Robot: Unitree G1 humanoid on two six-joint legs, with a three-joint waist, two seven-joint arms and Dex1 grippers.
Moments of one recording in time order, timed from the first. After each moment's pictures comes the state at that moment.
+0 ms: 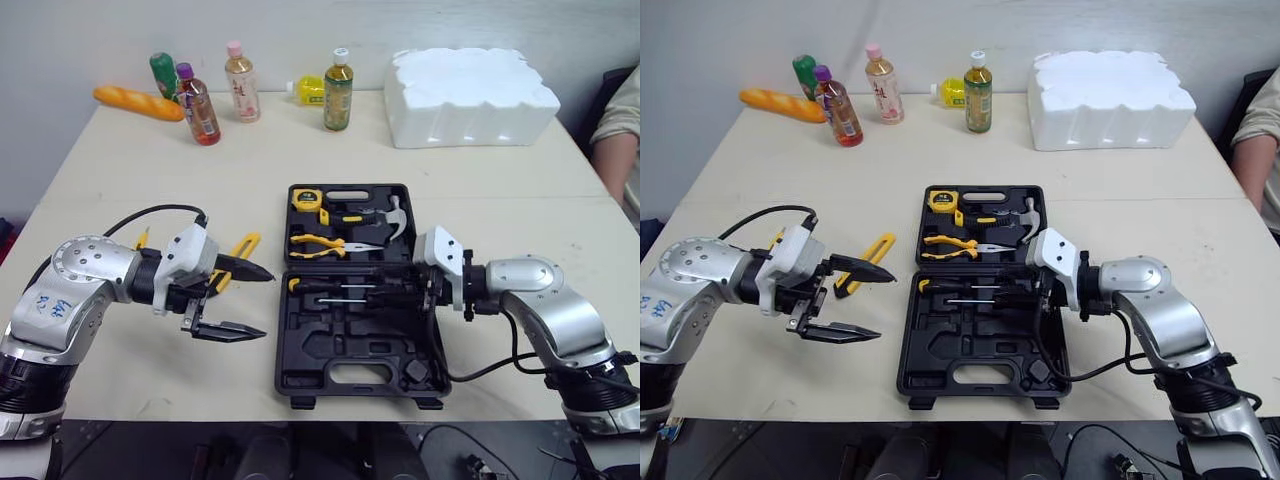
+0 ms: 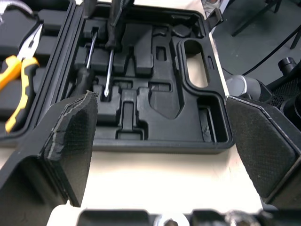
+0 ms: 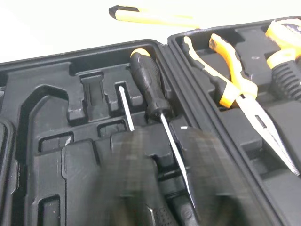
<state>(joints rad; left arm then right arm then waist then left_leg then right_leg) -0.41 0.92 0.01 -0.22 -0.56 0.46 -1.32 -0.43 -0.70 0.14 -0.21 0.34 0.48 1.09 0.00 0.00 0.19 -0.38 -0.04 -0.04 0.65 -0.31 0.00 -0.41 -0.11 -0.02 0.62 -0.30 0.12</state>
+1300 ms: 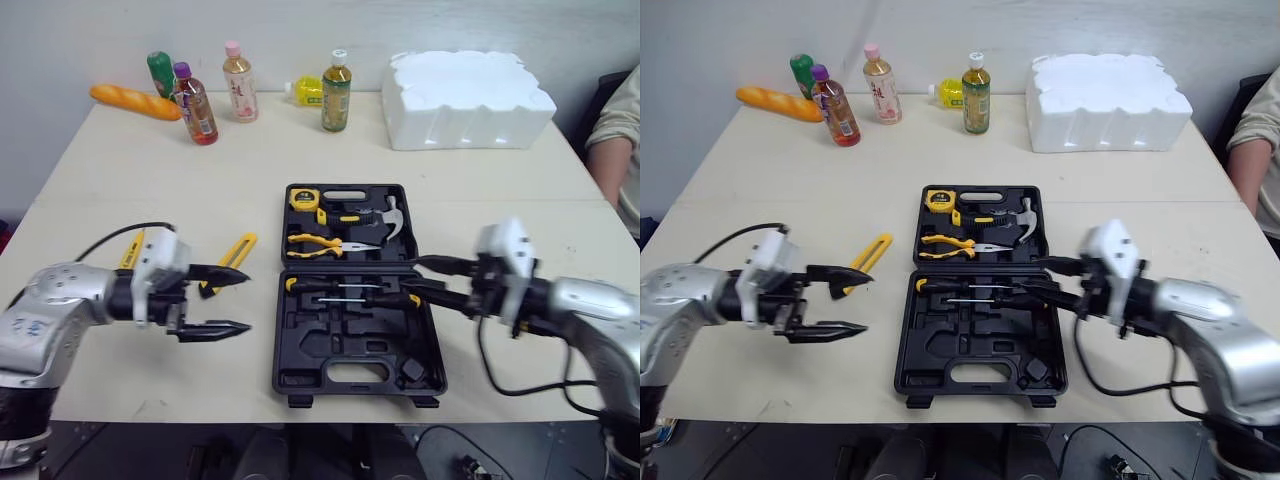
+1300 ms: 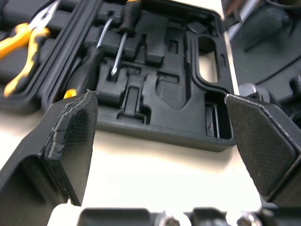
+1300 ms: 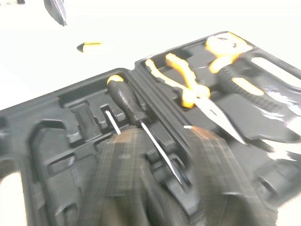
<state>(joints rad) -0.22 0.92 0.20 -0.22 -0.63 0.58 -1.22 -0.17 -0.77 -0.30 -0.53 0.61 0.79 0.92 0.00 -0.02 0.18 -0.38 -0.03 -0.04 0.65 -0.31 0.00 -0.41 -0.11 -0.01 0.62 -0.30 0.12</state>
